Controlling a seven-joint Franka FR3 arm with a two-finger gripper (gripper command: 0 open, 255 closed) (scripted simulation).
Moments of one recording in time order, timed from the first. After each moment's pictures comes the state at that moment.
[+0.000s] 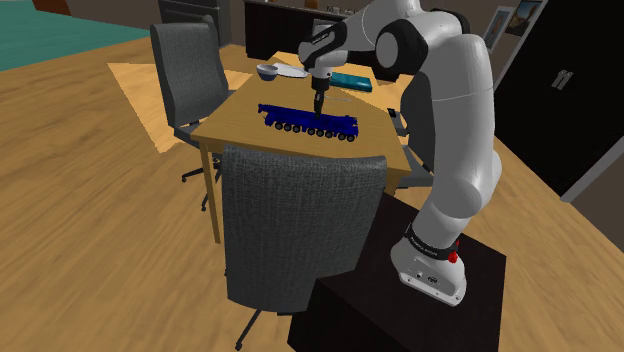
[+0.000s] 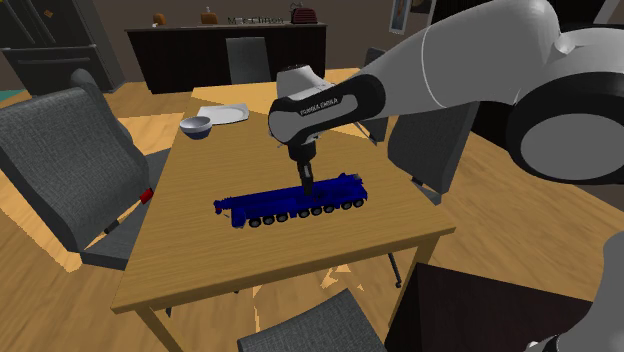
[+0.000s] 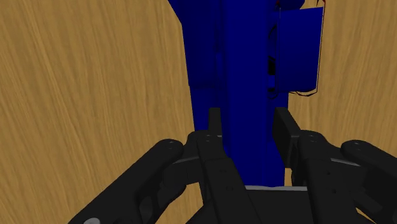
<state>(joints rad) -0.08 0.53 -0.41 -1.57 0.17 2.00 -1.00</state>
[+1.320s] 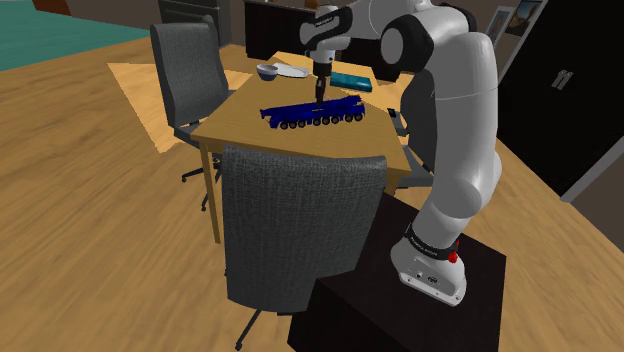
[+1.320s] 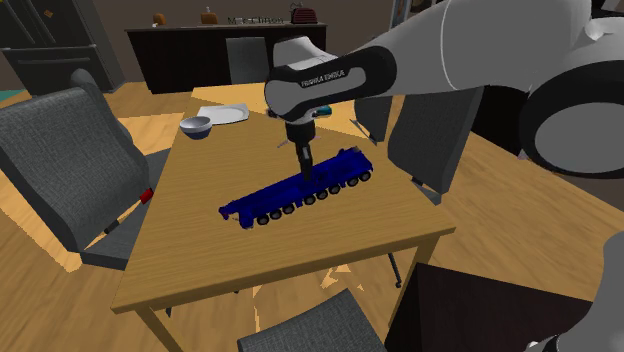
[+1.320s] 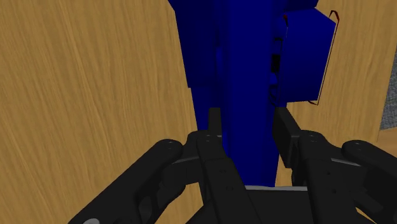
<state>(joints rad) -0.08 0.49 -0.42 -1.48 0.15 1.87 -0.99</state>
